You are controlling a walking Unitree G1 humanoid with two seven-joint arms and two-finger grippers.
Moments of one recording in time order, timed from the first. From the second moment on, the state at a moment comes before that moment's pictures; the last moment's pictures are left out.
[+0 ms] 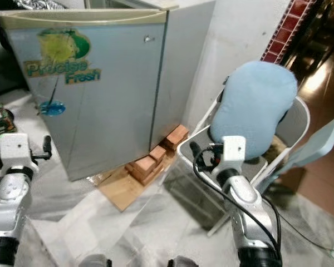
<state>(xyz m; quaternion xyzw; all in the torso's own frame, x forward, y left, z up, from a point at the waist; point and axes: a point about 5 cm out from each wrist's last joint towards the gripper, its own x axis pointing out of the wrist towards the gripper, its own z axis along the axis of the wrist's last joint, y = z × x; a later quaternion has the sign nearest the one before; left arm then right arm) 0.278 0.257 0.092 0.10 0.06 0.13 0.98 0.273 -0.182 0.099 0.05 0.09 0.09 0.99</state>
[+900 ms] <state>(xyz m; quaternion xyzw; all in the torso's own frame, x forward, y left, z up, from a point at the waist) 0.284 0.268 0.102 0.09 0.03 0.15 0.98 0.266 -0.184 0.097 0.04 0.10 0.10 0.99</state>
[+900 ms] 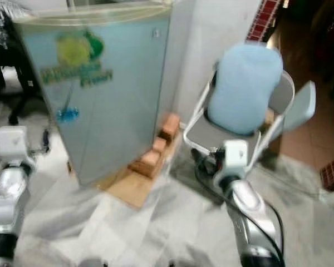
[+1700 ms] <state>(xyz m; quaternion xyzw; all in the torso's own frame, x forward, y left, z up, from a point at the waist) 0.288 0.259 0.104 0.09 0.02 0.13 0.99 0.264 -0.189 0.093 0.05 0.10 0.09 0.99</state>
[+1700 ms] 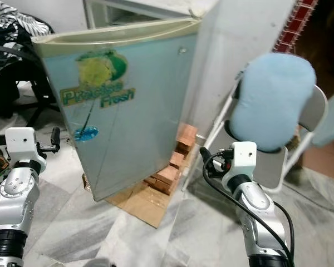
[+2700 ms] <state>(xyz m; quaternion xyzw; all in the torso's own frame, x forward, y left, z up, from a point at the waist) 0.275 0.303 0.114 0.14 0.01 0.30 0.94 0.267 -0.185 0.095 0.04 0.10 0.10 0.99</state>
